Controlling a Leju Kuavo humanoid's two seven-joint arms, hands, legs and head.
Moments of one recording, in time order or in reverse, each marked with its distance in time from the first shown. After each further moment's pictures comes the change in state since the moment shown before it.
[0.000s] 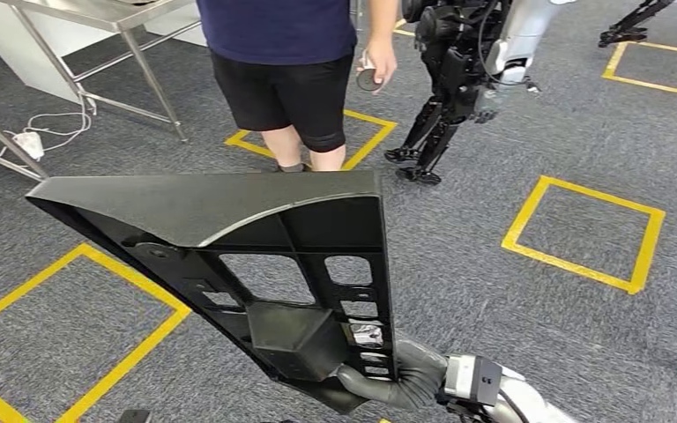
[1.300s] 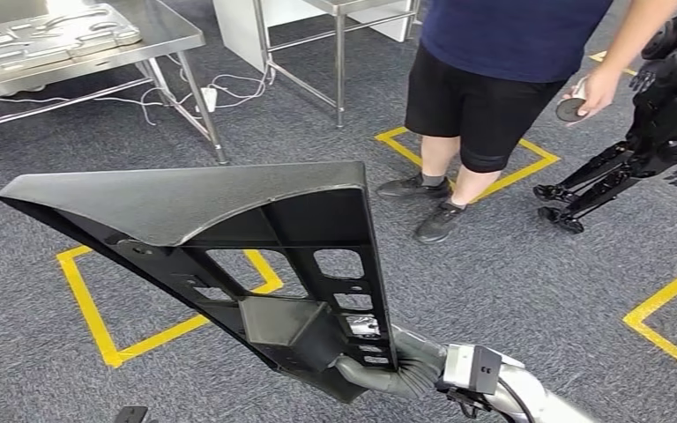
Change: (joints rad) left arm -0.009 -0.006 0.004 0.000 0.012 -0.004 -0.015; right arm -0.052 0.000 0.000 0.007 0.000 0.017 0.009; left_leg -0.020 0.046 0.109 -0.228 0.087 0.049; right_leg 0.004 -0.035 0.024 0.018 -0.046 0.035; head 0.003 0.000
